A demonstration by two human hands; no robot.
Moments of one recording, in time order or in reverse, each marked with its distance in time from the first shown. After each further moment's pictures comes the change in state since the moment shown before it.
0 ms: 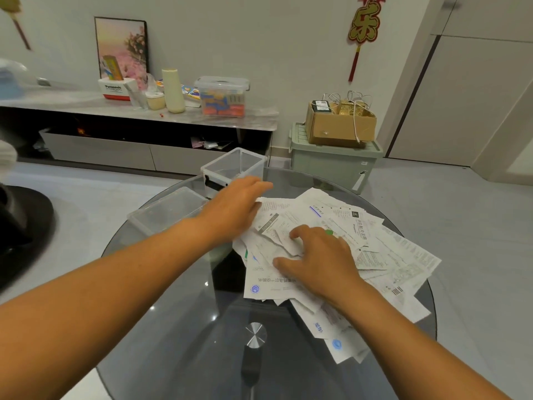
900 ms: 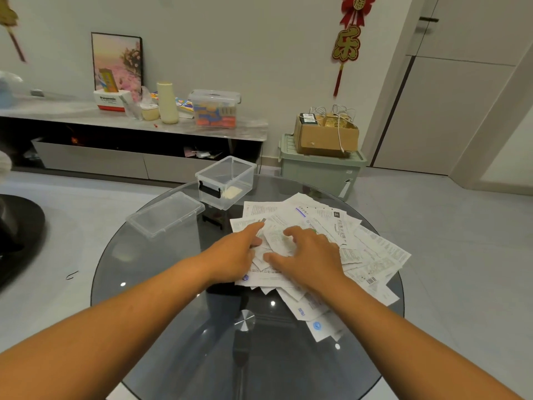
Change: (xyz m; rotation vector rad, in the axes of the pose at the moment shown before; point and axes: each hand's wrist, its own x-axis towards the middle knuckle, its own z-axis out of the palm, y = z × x) left_hand -0.065 0.043 0.013 -0.338 -0.409 -0.299; right_hand -0.008 0.015 0.008 -0.002 0.104 0.007
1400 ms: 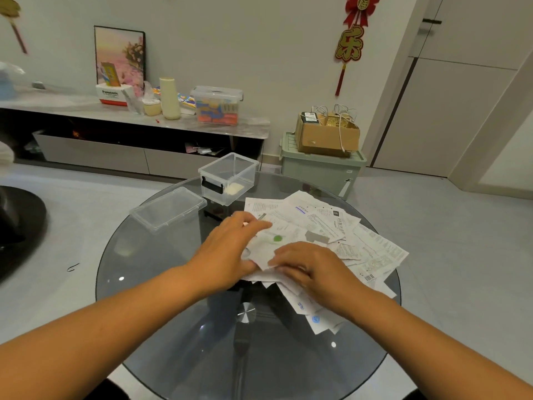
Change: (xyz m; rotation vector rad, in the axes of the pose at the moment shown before) left_hand -0.035 0.005 -0.003 0.218 0.298 0.252; right_hand -0.033 0.022 -0.017 0.196 -0.082 -0.562
